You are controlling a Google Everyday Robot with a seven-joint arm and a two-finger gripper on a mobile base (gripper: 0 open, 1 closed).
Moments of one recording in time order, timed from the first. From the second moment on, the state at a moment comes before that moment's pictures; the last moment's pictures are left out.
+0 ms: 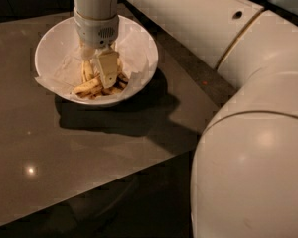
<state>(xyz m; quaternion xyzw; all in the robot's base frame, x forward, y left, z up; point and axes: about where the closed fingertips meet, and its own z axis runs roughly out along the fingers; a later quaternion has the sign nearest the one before) 0.589 0.112 0.906 -0.88 0.47 0.01 0.10</state>
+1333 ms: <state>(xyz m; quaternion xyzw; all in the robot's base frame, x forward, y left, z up) 0.586 0.111 0.868 -0.88 0.46 0.03 0.07</state>
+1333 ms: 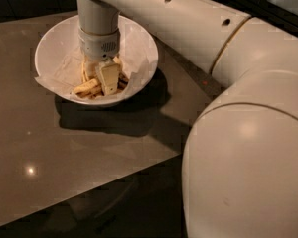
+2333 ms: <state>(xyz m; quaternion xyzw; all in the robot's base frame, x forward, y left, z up) 0.586 0.116 0.873 -0.88 0.47 0.02 0.07</state>
